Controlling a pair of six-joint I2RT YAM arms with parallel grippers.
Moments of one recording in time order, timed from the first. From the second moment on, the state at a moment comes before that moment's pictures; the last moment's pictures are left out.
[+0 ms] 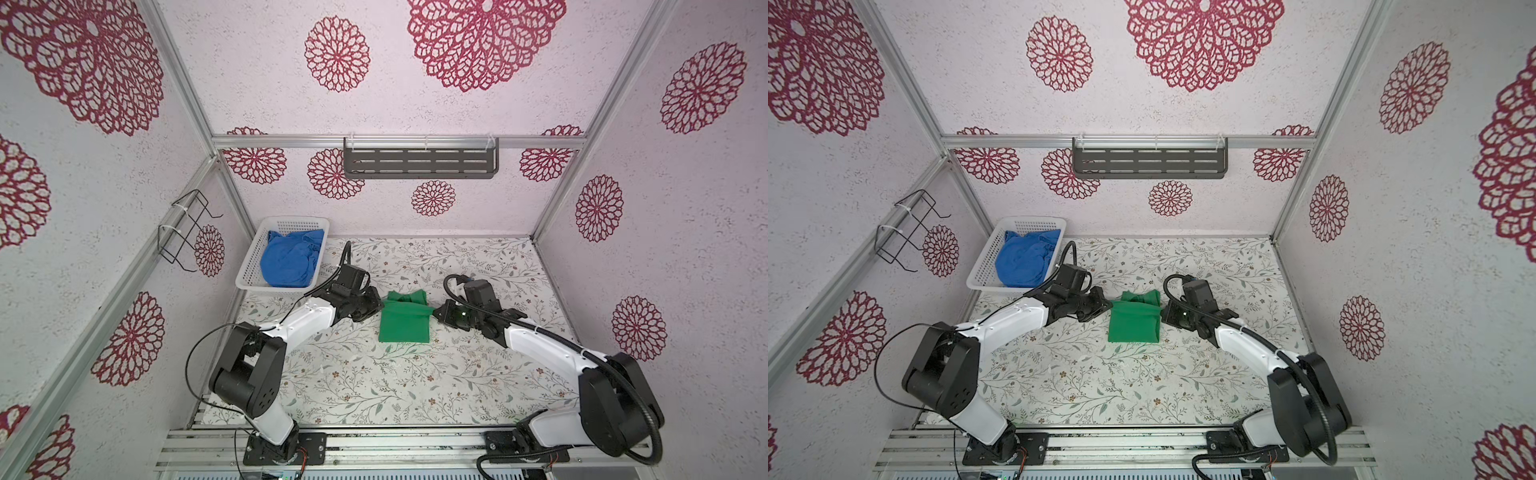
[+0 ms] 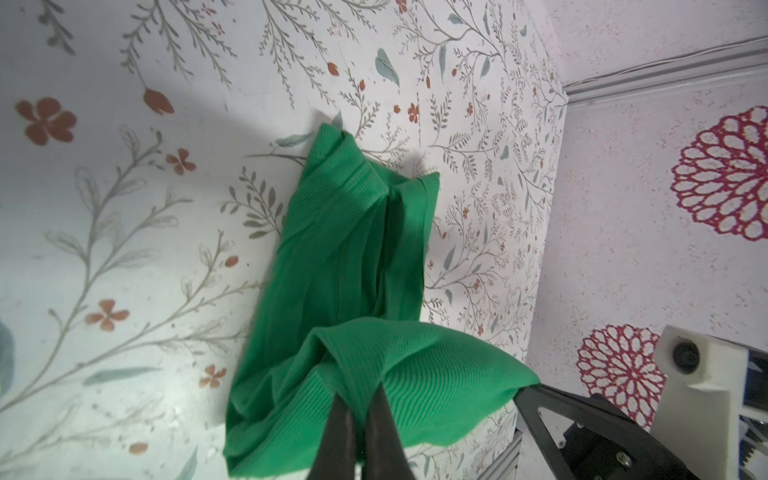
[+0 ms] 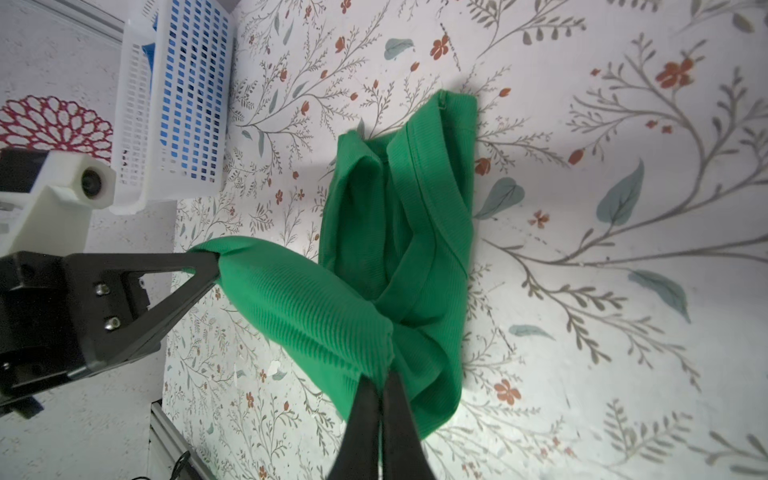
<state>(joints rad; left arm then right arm) -0.45 1.70 1.08 -0.24 0.30 -0.89 0.45 1.43 0.84 -0.17 -0.30 0.69</state>
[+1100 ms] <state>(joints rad) -0.47 1.76 1.11 -0.26 0.21 -0.88 0.54 1.75 0.97 -0.07 -0.26 0.67</state>
